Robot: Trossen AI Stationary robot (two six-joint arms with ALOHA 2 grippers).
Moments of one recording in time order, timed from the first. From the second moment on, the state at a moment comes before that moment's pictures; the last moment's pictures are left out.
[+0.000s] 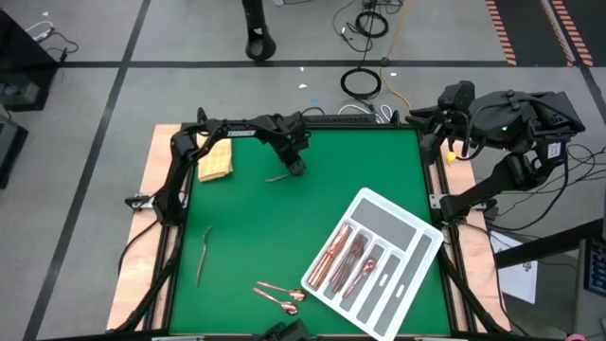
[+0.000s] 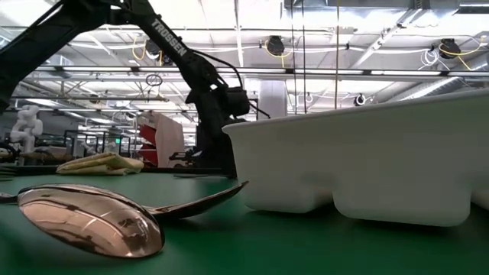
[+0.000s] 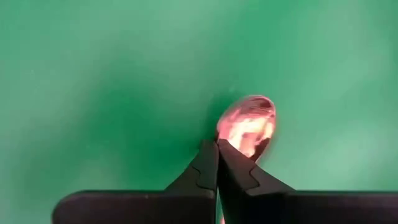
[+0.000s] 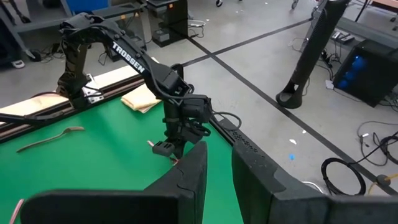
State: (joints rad) left arm 0.56 2.14 1.52 -0.66 0.39 0.02; right arm 0.11 1.39 2.35 -1.57 0.64 0.42
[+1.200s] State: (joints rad) left arm 0.49 2.11 1.52 -0.60 0.28 0.24; right arm 0.11 1.40 2.35 -1.56 0.62 0.41
